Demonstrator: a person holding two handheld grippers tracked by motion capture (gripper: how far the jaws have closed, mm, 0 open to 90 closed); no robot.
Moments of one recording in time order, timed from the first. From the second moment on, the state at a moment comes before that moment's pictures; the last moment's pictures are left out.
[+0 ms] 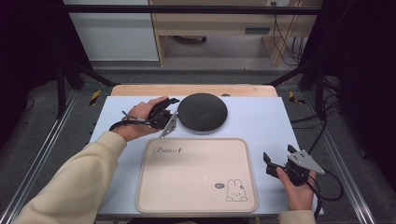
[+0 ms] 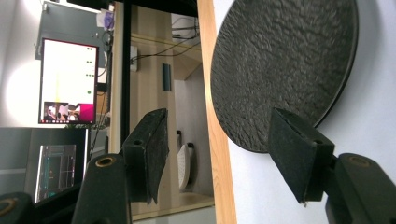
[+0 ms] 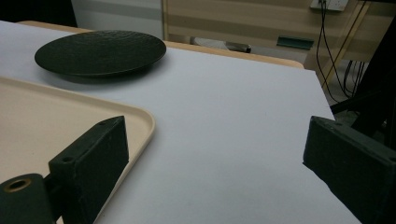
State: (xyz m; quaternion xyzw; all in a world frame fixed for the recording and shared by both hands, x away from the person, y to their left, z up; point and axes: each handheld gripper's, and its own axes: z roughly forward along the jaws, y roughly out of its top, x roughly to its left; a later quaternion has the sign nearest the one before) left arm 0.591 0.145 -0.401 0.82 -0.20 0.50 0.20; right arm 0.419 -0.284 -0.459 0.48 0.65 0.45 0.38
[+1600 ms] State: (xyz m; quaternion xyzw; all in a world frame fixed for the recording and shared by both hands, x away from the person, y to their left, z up) left arm 0.604 0.122 -0.481 0.83 -0.29 0.46 0.13; right arm 0.419 -0.290 -0.459 0.48 0.65 0.46 0.37
